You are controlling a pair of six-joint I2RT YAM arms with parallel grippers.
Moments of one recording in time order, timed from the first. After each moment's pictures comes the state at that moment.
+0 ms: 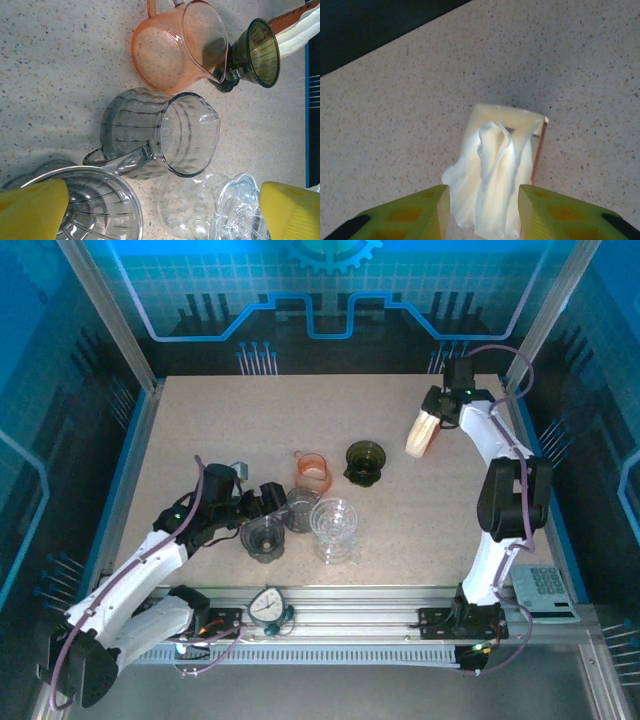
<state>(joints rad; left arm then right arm) -0.40 0.93 0.68 -0.50 0.21 -0.82 0.04 1.93 1.65 -0.57 0.10 0.46</state>
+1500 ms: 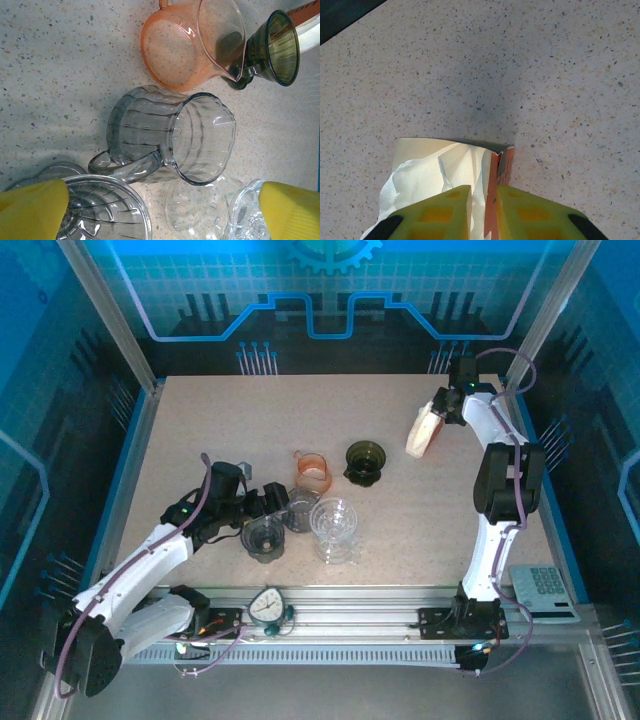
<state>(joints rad) -0.40 0.99 0.68 -0.49 0.21 -0.81 -0.03 2.08 1.78 -0.66 0.08 0.49</state>
